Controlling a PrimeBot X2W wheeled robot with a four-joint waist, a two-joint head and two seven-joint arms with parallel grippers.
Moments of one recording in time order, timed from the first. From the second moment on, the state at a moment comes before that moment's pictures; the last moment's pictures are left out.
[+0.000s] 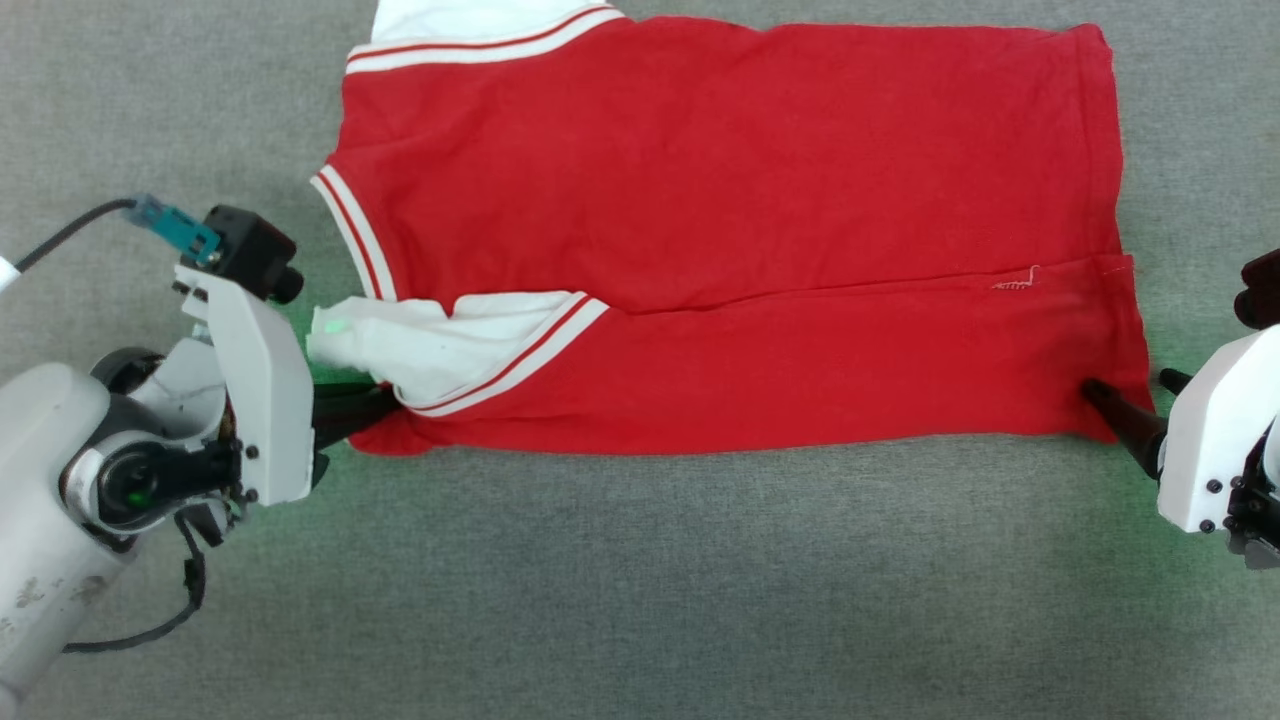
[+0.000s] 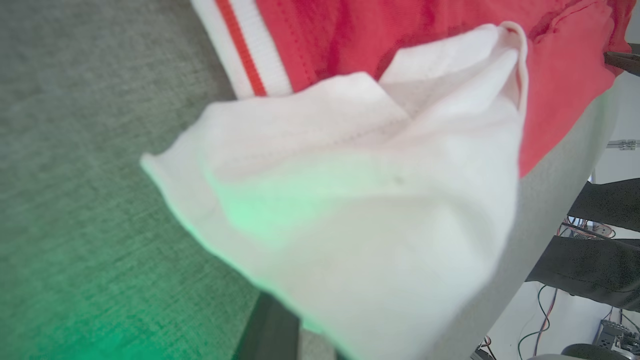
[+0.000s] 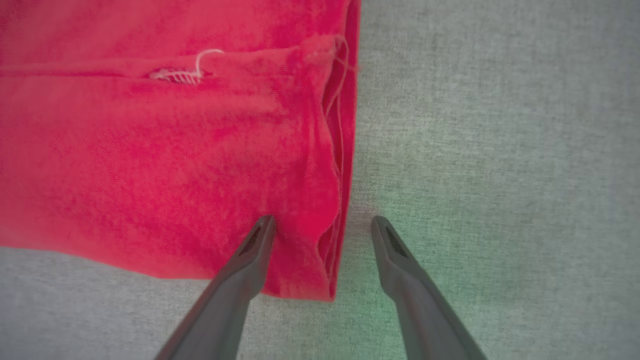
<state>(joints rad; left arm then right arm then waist) -0.86 0.85 -0.89 0.22 -1.38 -0.12 0.65 -0.39 -0.27 -0.07 -0.10 0.39 0.13 1.02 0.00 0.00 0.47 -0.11</state>
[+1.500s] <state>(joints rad) -0.42 0.94 -0.80 -0.11 -1.40 -0.01 0.05 -0.12 -0.30 -0.16 -0.30 0.39 0.13 0.71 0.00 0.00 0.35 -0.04</state>
